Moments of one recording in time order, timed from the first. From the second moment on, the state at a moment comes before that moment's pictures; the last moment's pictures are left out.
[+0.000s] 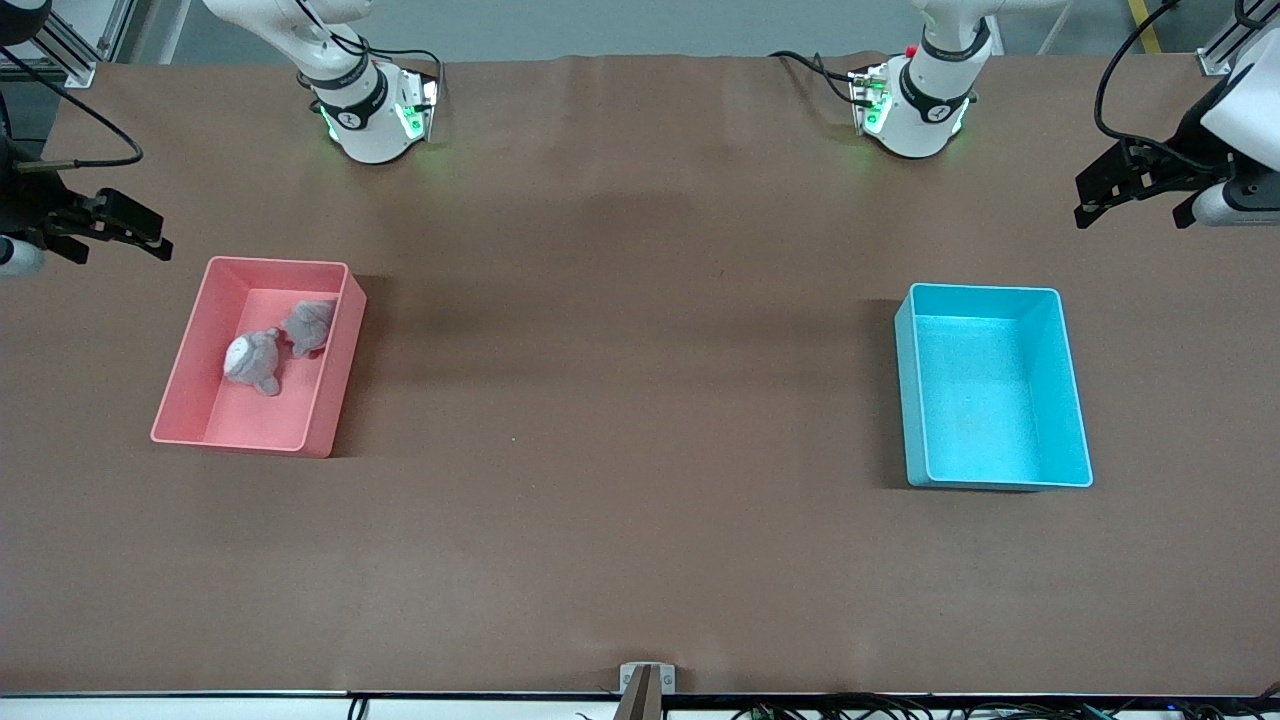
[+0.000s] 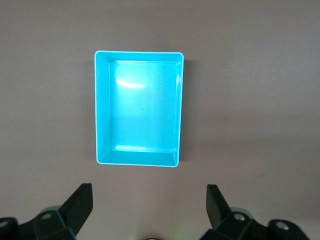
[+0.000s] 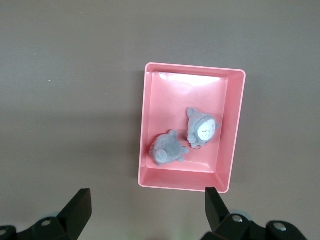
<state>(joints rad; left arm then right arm) 0.03 -0.06 -0.15 -1.53 0.01 1.48 -0.09 0.02 -0.09 -0.07 -1.71 0.01 1.57 -0.07</state>
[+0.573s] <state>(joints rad) 0.03 -0.06 -0.15 -1.53 0.01 1.48 -0.08 0.02 -0.09 -0.07 -1.71 -0.01 1.57 -0.07</state>
